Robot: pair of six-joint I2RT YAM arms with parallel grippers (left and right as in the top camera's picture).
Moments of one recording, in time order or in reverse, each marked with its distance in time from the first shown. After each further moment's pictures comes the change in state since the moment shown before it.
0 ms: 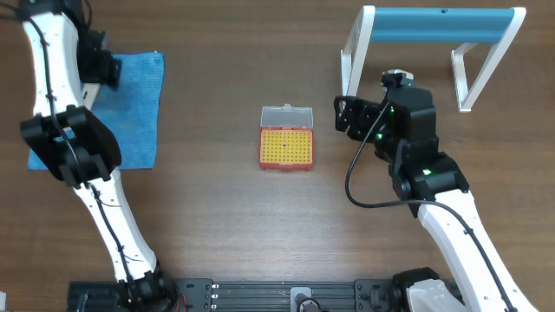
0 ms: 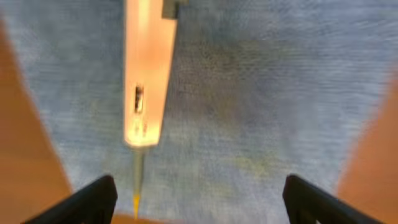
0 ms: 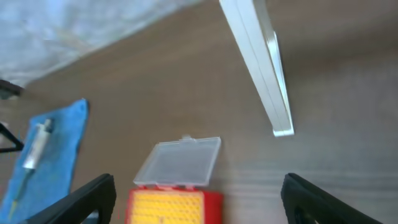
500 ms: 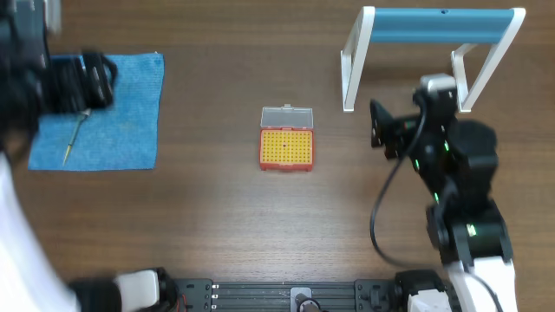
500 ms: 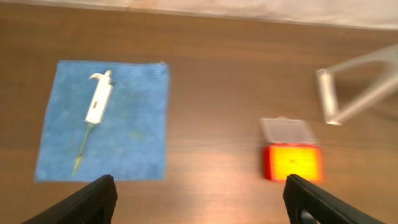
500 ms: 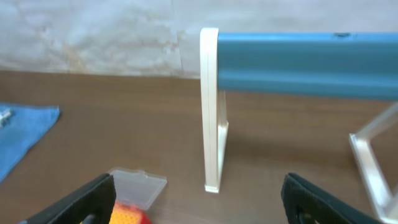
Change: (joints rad) left arm -0.139 -1.007 -0.201 -0.107 0.372 -0.229; right arm -0.125 -0.348 -0.001 -0.116 0.010 -0.478
